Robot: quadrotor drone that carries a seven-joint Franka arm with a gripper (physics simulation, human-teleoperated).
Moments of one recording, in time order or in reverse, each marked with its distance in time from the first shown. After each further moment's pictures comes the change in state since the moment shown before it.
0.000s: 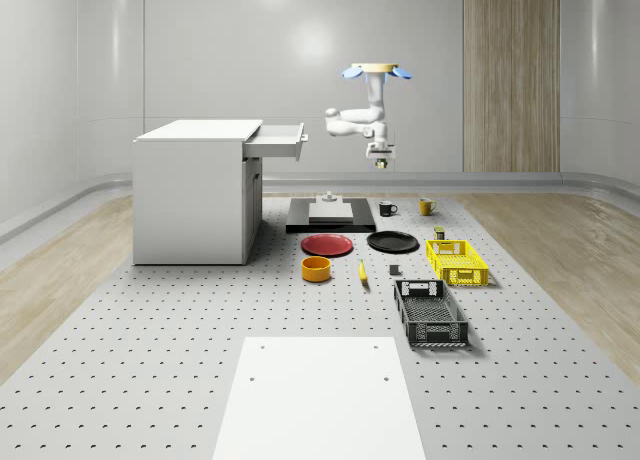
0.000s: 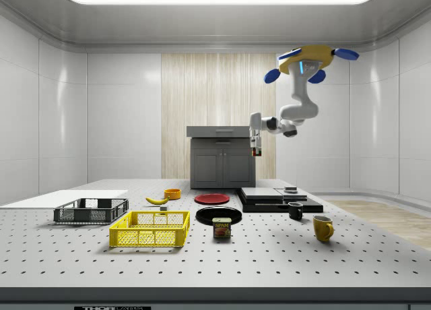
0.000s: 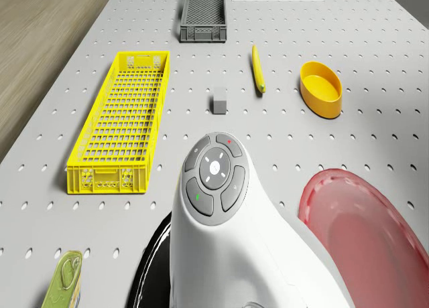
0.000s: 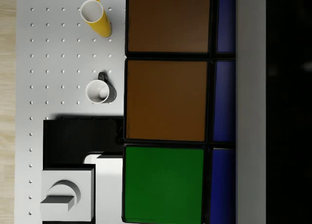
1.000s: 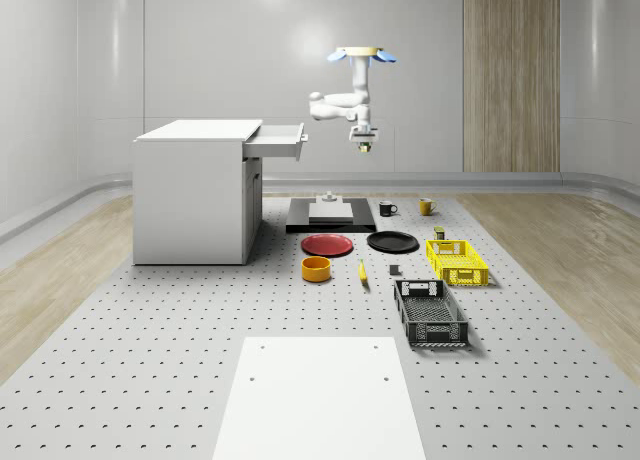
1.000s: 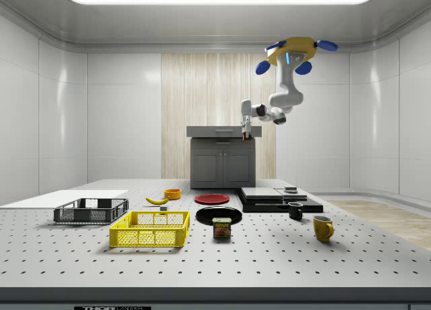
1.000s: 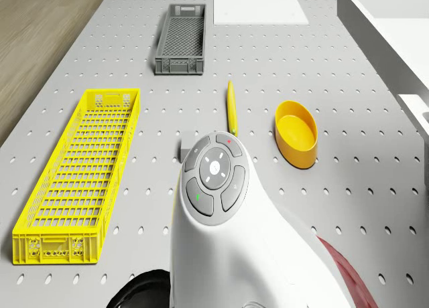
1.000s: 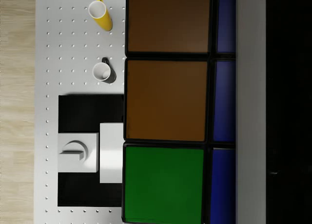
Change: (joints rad) arm -0.008 -0.023 0.004 0.002 0.010 0.022 0.006
